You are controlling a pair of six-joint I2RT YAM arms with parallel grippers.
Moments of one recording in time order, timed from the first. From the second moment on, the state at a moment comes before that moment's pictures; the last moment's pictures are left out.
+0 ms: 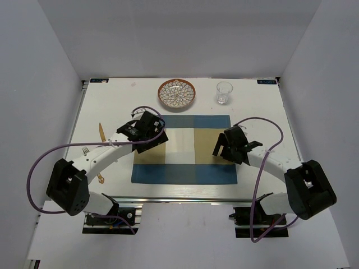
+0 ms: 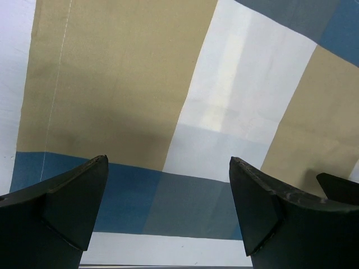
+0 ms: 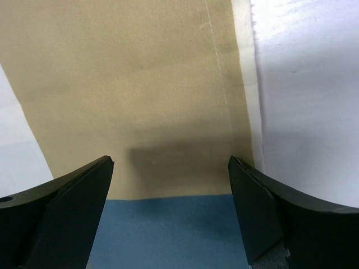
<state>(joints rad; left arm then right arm) -0.61 1.41 1.03 -0.63 -0.27 -0.92 0.49 1.33 0.61 -0.25 0.14 0.73</state>
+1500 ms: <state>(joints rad) -0.35 2.16 1.79 -0.42 -0.11 -0.93 0.49 0.33 0.53 -0.56 -0.27 0.54</state>
